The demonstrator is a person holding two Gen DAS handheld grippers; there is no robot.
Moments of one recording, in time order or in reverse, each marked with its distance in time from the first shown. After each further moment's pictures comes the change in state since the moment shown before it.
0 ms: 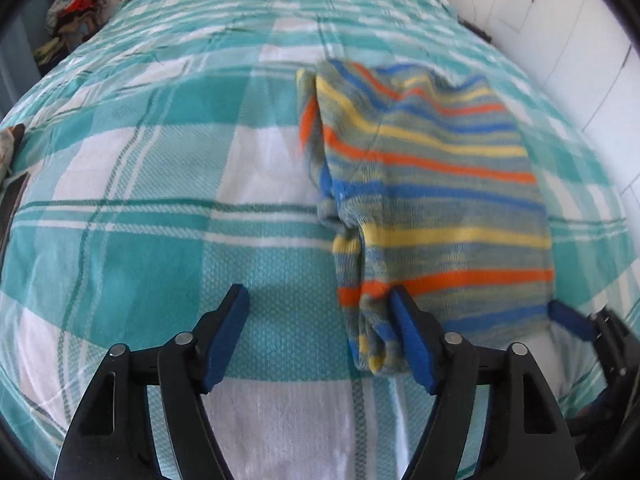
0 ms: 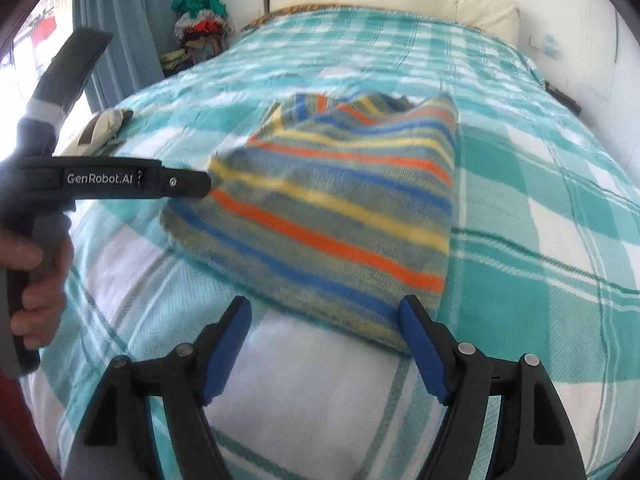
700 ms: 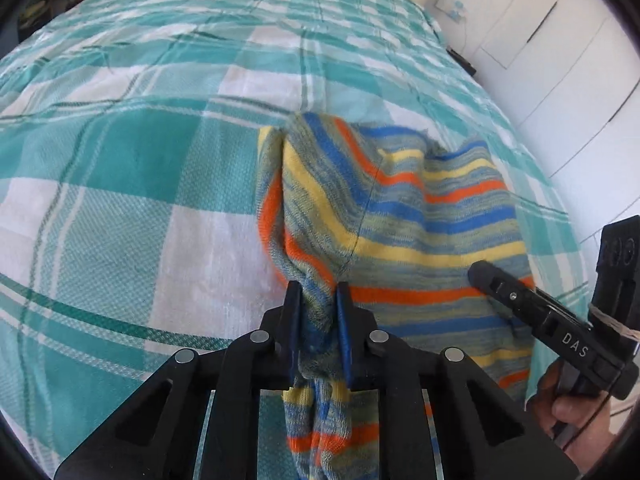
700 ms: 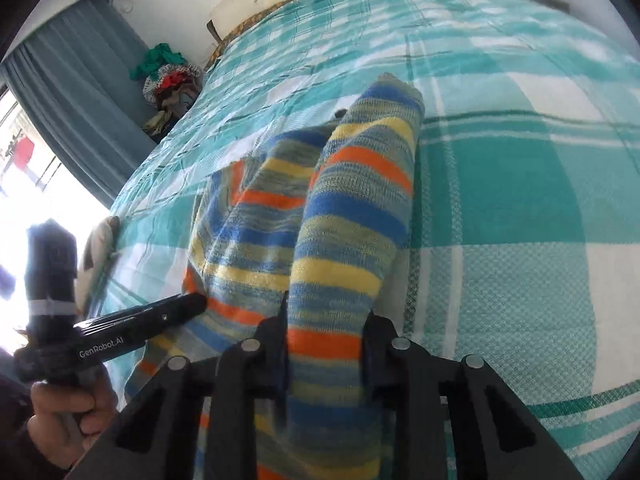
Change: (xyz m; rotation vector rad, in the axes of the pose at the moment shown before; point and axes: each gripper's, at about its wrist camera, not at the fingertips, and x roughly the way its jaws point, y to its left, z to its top) left arm 0.020 0.007 0.076 -0.115 -0.050 -0.213; right arm 0.068 -0.096 0.107 0.381 -0.053 0.230
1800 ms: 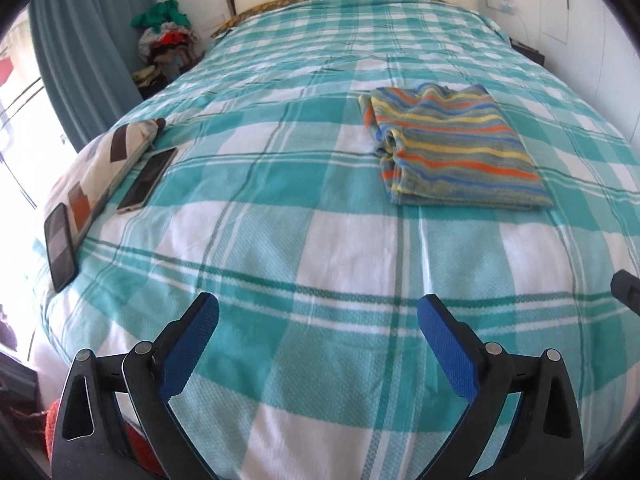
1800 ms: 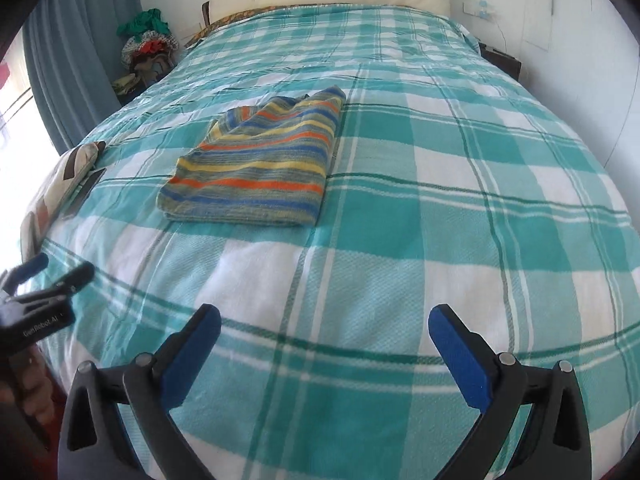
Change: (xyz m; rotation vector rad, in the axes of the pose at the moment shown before) left arm -0.141 -0.038 -0.190 0.083 -0.118 0.558; right arm -0.168 0.041 -0.157 -0.124 0.017 -0.282
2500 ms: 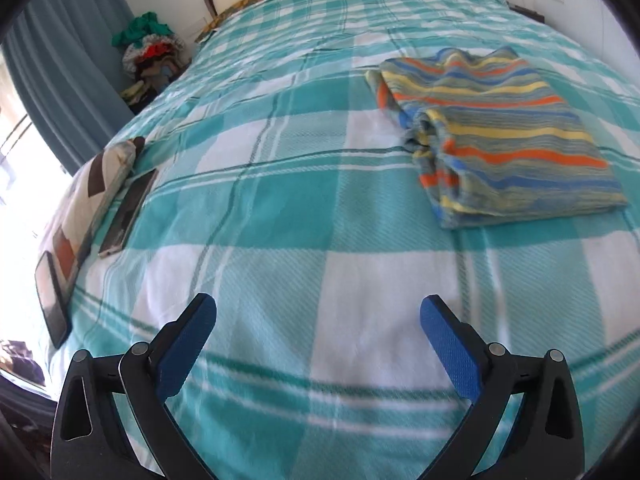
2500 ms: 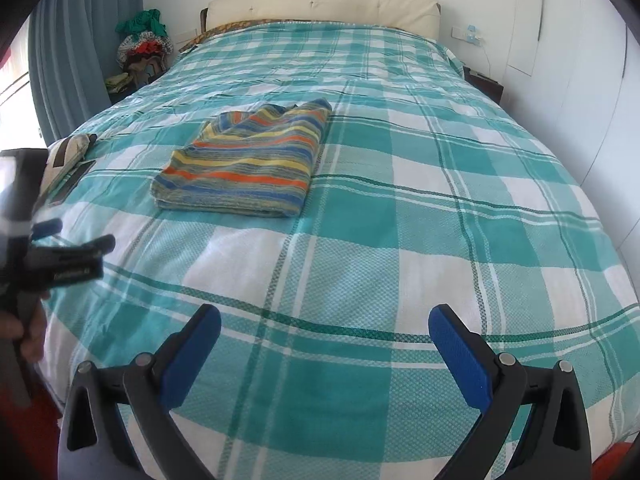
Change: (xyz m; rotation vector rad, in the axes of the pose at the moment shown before) left arm 0.094 -0.012 0.046 0.116 0.001 0.110; right arm -0.006 0.003 -0.022 -0.058 -0.069 -0.158
